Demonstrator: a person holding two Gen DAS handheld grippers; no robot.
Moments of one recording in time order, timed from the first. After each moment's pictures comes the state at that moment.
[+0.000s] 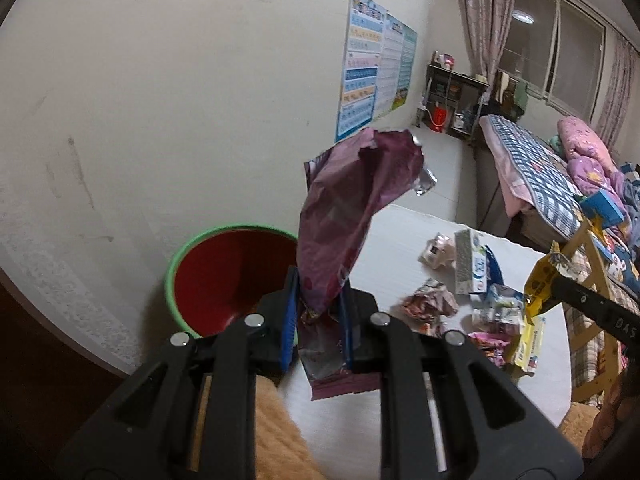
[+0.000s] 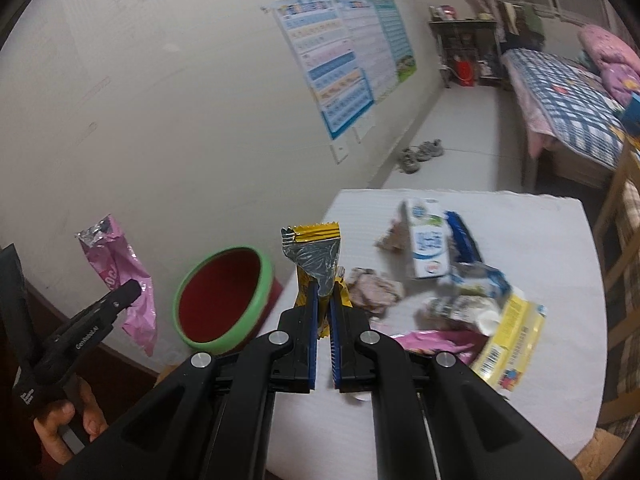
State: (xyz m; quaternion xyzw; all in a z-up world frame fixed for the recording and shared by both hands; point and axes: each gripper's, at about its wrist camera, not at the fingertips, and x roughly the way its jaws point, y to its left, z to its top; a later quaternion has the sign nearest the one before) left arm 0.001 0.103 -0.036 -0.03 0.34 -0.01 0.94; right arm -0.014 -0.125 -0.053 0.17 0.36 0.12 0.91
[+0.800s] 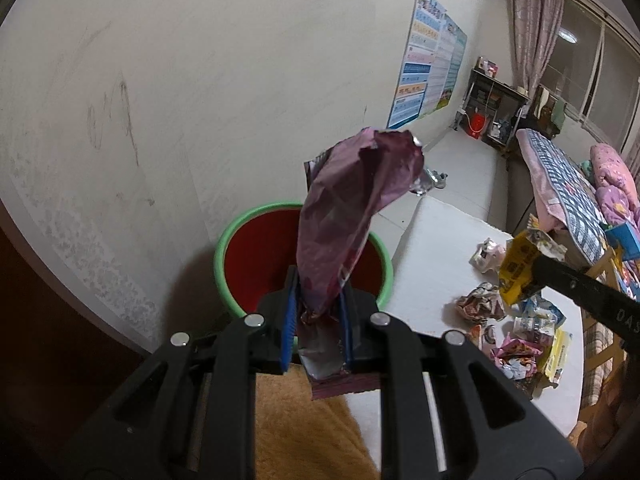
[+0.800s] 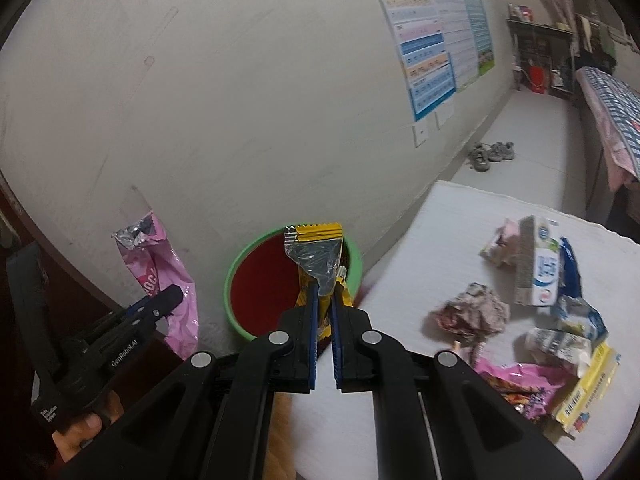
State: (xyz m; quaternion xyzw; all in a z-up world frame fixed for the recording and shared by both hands) left arm 0.005 0.174 -0.061 -0.08 0.37 0.05 0.92; right arm 0.039 -0.016 -0.058 0.11 0.39 0.23 0.89
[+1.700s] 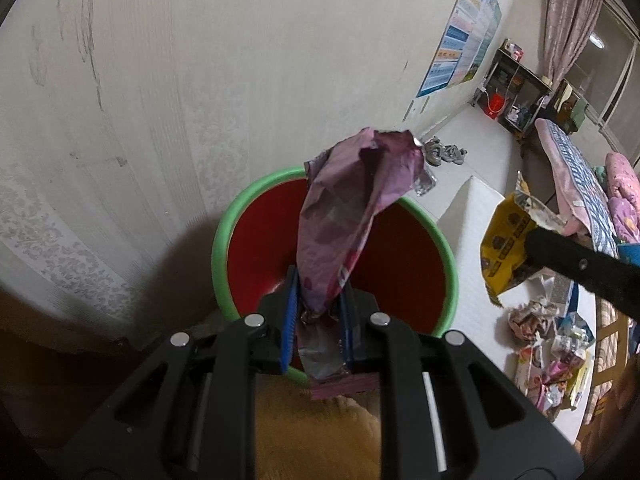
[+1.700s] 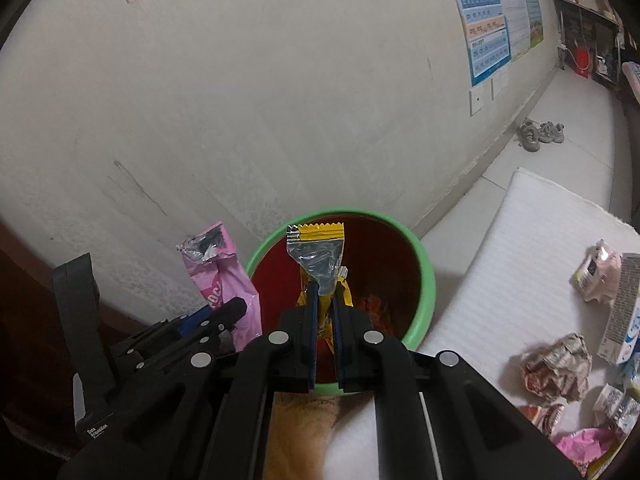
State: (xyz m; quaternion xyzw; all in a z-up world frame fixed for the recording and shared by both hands) left arm 0.091 0.232 -0.133 -0.12 0.44 0.05 0.89; right arm 0.134 0.076 -0.095 0.09 0.45 0.28 0.84
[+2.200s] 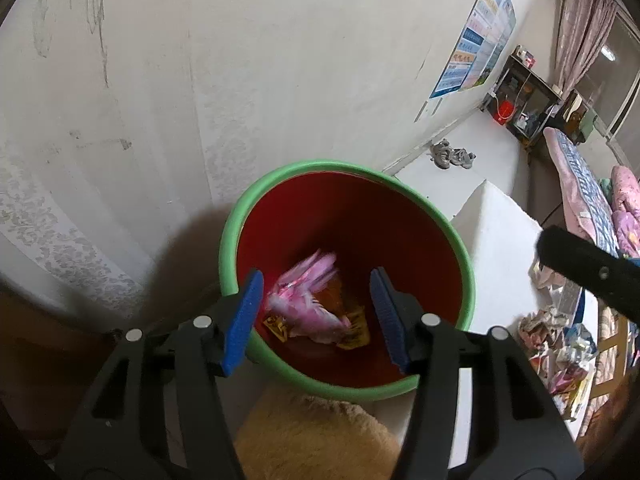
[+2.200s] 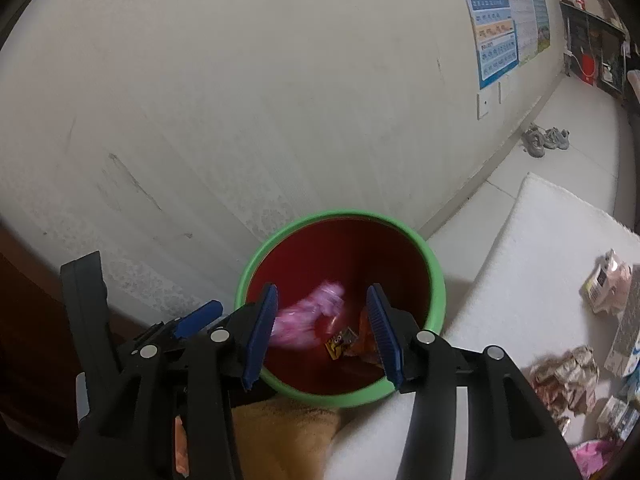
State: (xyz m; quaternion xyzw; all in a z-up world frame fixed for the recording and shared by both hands) left arm 0.086 0.241 -0.146 -0.14 0.44 0.07 0.88; right arm 0.134 0.084 -0.102 0.08 0.45 0.28 0.84
